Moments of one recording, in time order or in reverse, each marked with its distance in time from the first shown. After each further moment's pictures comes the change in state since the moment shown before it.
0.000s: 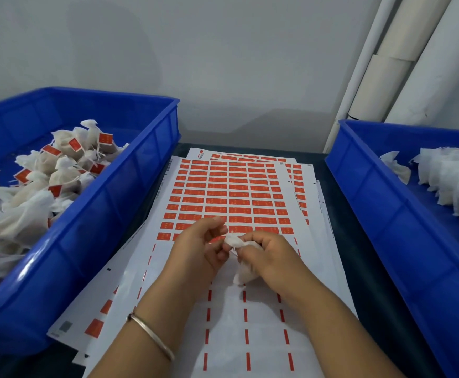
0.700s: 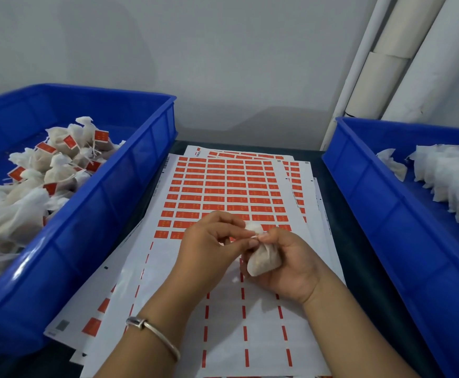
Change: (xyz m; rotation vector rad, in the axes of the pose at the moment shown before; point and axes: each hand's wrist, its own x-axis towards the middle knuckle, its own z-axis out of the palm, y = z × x) left_hand -0.009 -0.008 -0.003 0.998 -0.219 0.807; right_hand 0.008 0.011 -0.017 1.248 -0.329 0.322
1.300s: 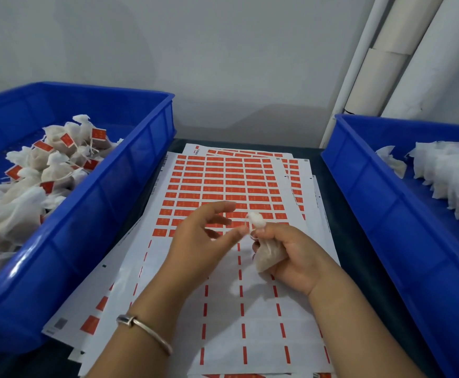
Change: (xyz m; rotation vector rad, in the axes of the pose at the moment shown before) left_hand 0.005 0.001 -0.007 -0.019 0.015 -0.154; right_hand -0.007 -0.010 0.003 -0.353 0.215 -0.166
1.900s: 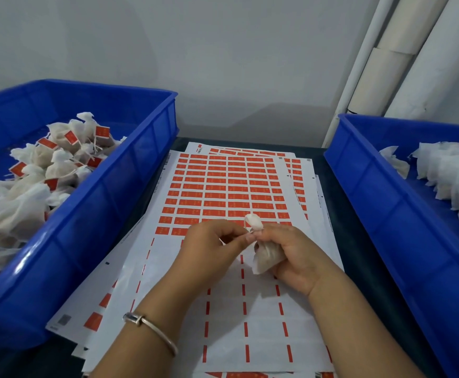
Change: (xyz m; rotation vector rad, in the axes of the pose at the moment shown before) left_hand -0.002 -0.010 0.007 0.118 -0.122 0.039; right_hand 0.000 0.002 0.008 -0.146 -0.006 -0.038
